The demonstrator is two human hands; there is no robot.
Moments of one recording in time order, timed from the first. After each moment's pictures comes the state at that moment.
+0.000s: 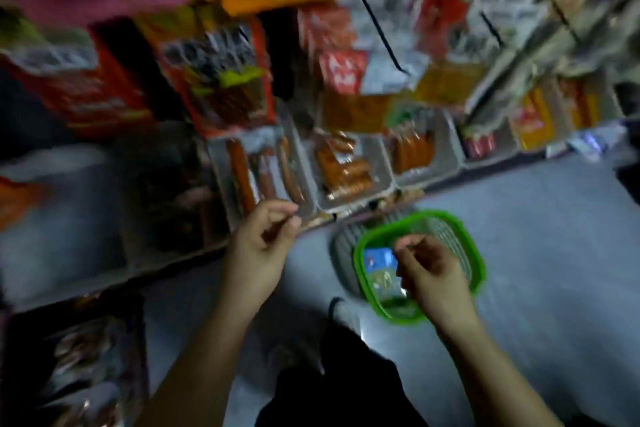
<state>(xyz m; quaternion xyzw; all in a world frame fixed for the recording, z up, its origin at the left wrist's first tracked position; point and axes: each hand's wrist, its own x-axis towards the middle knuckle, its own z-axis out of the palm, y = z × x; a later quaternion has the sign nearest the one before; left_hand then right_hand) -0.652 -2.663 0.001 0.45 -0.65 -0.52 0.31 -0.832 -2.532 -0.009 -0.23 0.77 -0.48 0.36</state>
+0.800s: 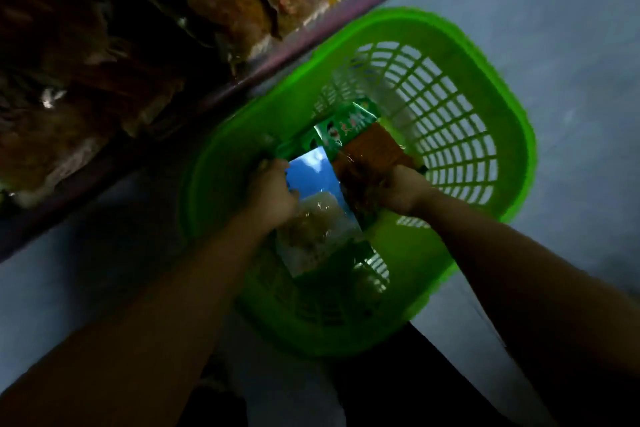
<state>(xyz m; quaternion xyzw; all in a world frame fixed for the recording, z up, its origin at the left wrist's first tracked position) -0.980 -2.586 -0.611 0.44 -0.77 -0.43 -0.16 -1.134 -2.444 -0.588 -0.27 0.84 -0.04 0.46</state>
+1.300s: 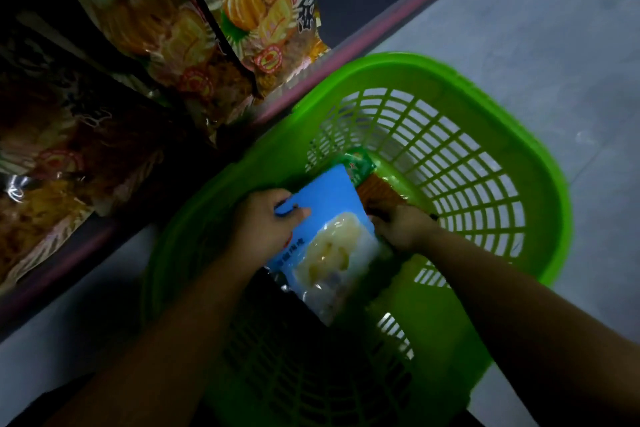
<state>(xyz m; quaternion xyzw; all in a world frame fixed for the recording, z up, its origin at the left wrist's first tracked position) -1.013 -2.610 -0.611 0.42 -0.74 -0.52 -0.02 -1.164 -2.445 -0.666 -0.27 0.86 -0.01 0.43</state>
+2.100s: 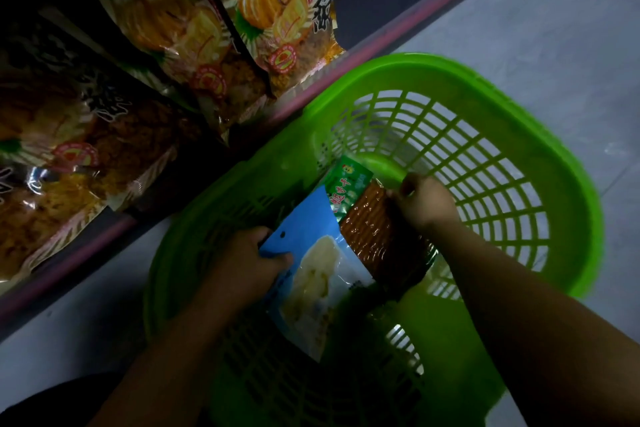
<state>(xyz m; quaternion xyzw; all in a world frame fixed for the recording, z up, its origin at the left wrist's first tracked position) -0.972 -2.601 -0.587 0.49 -0.70 -0.50 -0.13 -1.184 -2.461 -0.664 -0.19 0.93 -0.14 0.29</state>
